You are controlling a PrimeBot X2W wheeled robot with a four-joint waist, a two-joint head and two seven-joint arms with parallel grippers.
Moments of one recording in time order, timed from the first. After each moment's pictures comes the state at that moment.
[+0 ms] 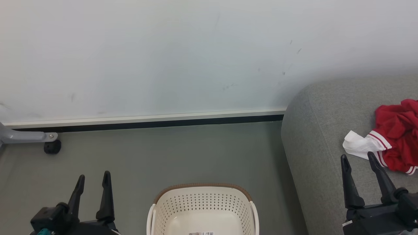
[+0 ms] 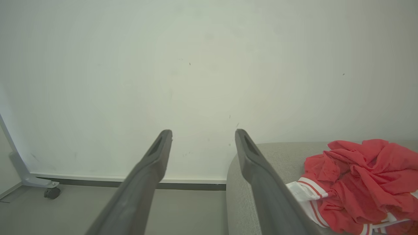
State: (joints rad) left arm -0.03 0.27 -0.23 0.15 -0.62 0.12 -0.25; right arm -0.01 -0.31 0.21 0.01 0.36 -0.08 -0.25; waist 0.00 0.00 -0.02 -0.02
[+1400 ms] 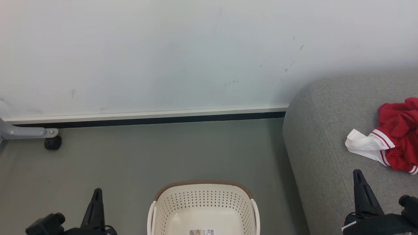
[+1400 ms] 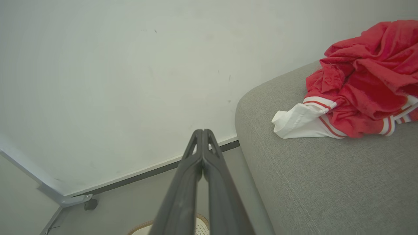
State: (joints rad) left arm 0.01 0.19 -0.15 0.20 -0.81 0.07 -0.16; right arm 0.01 -0.21 0.14 0.10 0.61 -0.04 -0.16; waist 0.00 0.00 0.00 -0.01
